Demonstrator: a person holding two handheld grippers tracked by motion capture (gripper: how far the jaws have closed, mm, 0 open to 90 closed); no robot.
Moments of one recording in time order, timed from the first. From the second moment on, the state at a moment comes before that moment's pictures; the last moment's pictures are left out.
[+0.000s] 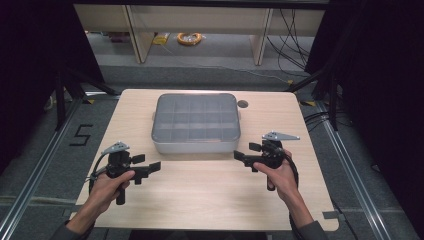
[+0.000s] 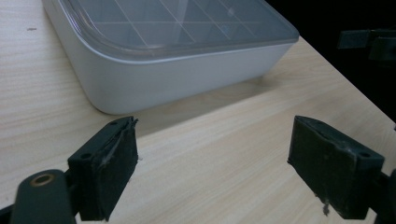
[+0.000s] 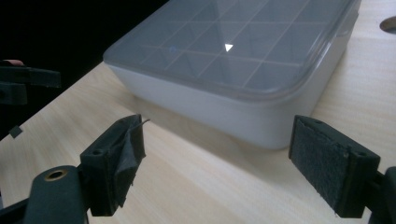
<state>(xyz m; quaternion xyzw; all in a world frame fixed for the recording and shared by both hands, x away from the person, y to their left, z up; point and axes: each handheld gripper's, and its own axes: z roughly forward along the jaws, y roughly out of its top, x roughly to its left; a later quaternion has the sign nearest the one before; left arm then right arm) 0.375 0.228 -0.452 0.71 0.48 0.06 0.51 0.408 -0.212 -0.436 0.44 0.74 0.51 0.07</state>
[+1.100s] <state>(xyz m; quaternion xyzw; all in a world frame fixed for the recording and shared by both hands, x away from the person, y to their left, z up) 0.512 0.235 -0.433 0.66 0.57 0.07 0.48 0.525 -0.206 -0.430 0.50 0.71 0.48 0.07</state>
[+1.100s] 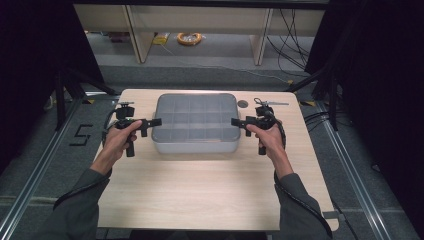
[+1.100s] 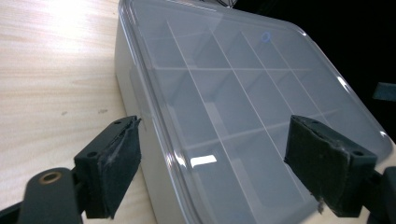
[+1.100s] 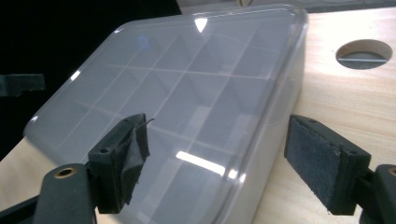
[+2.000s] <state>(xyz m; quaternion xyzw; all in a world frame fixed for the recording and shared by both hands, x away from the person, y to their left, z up) 0.560 0.230 -0.453 0.65 0.61 0.07 0.45 0.567 -0.201 -0.455 0.56 0.69 0.47 0.02</state>
